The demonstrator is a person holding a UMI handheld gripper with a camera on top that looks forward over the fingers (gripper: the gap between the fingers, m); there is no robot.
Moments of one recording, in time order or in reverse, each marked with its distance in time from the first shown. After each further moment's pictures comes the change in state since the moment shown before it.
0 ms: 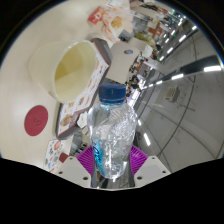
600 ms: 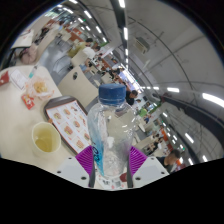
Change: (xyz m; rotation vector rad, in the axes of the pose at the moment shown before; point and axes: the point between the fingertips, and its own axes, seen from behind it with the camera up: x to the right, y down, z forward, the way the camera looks) arm 0.004 0.001 -0.025 0.094 -0.275 1.063
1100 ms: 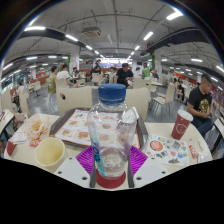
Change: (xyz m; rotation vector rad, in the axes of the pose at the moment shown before) arm -0.089 0.084 0.049 -0.082 -0.248 0.826
